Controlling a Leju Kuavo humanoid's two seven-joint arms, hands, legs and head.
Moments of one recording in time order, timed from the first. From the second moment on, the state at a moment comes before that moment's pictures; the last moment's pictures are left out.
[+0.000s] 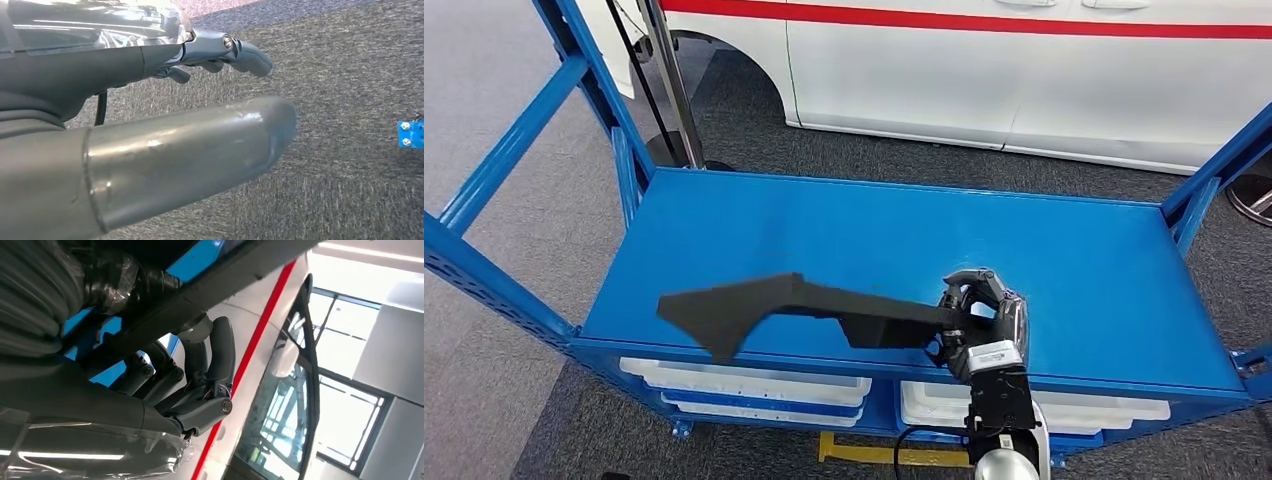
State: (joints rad) left arm -0.06 -0.10 1.18 -0.23 -1.27 0.18 -0.49; right arm -0.01 0.06 0.38 -1.58 0.46 -0.41 -0.42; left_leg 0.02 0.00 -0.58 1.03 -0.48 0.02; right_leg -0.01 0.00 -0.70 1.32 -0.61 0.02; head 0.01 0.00
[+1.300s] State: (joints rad) left arm -0.06 -0.15 1.23 -0.23 -1.26 0.15 -0.47; right arm 0.16 0.10 0.37 -1.76 0.13 -0.22 -0.49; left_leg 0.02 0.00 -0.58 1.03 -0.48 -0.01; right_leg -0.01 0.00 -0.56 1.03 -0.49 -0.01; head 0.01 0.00
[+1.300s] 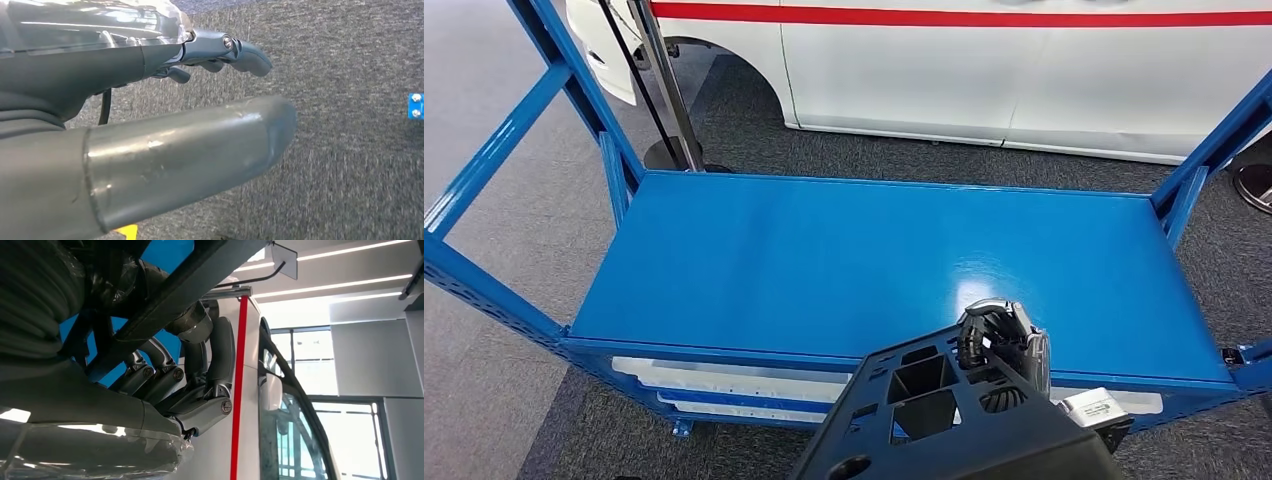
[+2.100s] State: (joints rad) left arm -0.06 -0.15 1.23 -0.23 -1.26 0.15 -0.47; right arm 0.16 0.11 0.37 -1.77 0.13 -0.22 -0.49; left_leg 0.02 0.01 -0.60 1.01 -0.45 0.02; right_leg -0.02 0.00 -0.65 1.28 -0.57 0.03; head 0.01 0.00
